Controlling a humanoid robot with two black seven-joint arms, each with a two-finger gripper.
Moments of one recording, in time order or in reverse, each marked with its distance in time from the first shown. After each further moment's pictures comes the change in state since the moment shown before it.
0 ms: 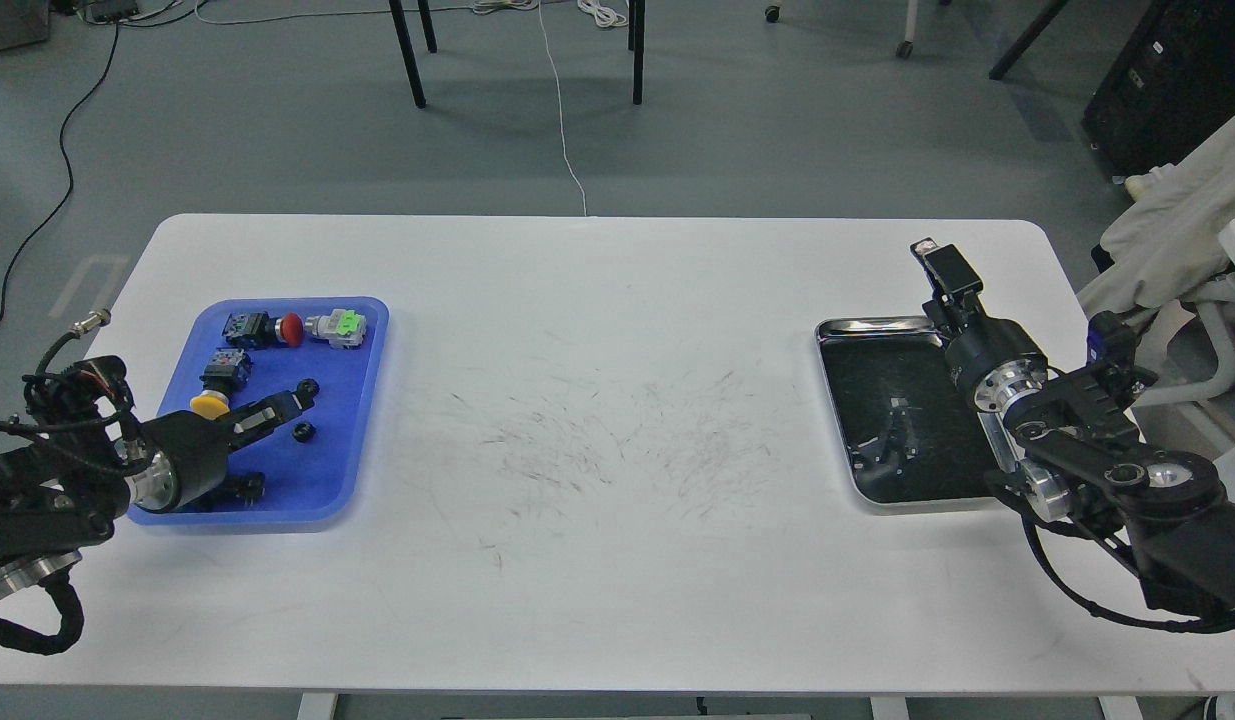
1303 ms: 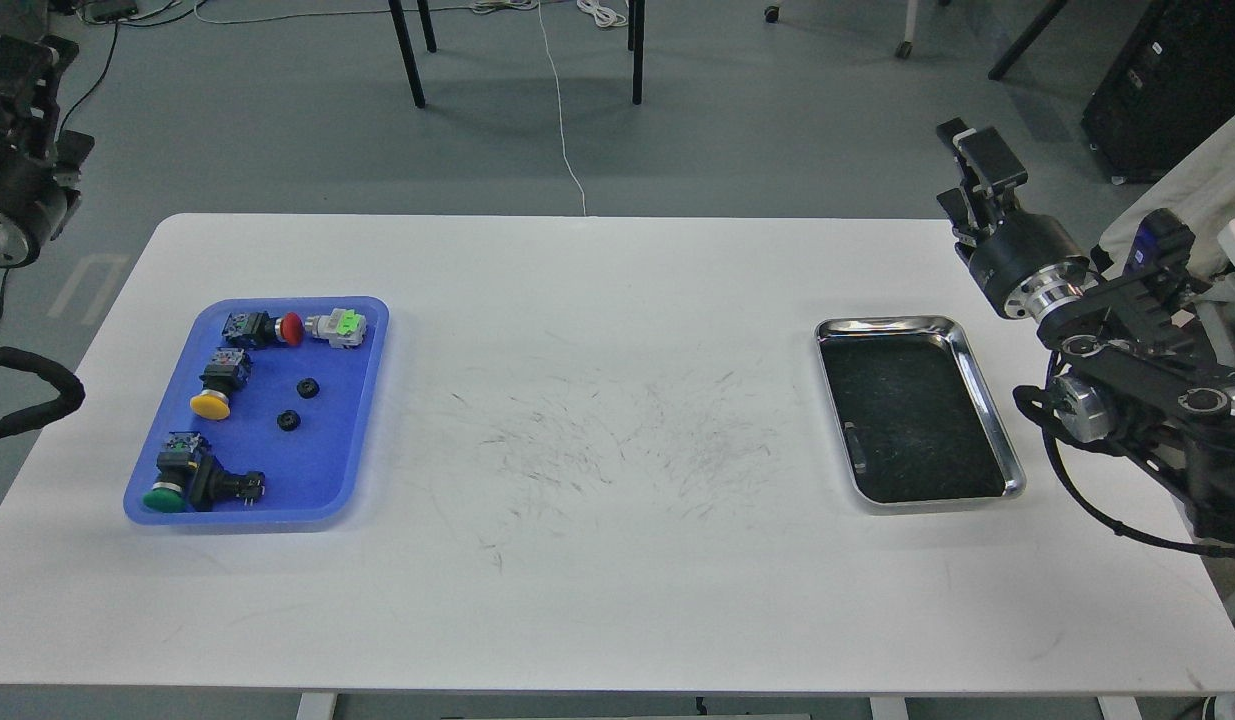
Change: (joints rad) left arm -0.007 0.192 -0.697 0.062 -0.444 -0.038 0.000; right arm 0.153 -0.151 0.065 0.243 0.093 -0.012 0.000
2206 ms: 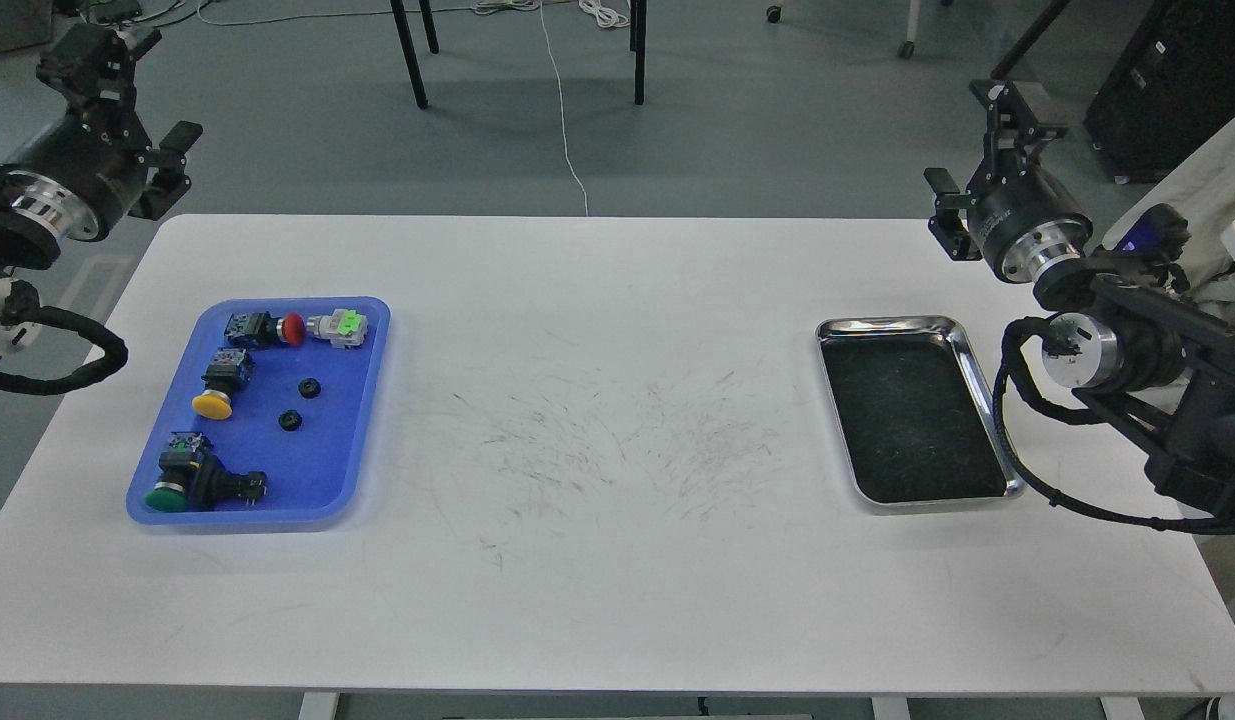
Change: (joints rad) left arm 0.040 -0.327 -0.036 0.545 -0.057 -0.535 0.000; right arm 0.024 0.018 0.065 -0.010 0.358 0.126 -0.082
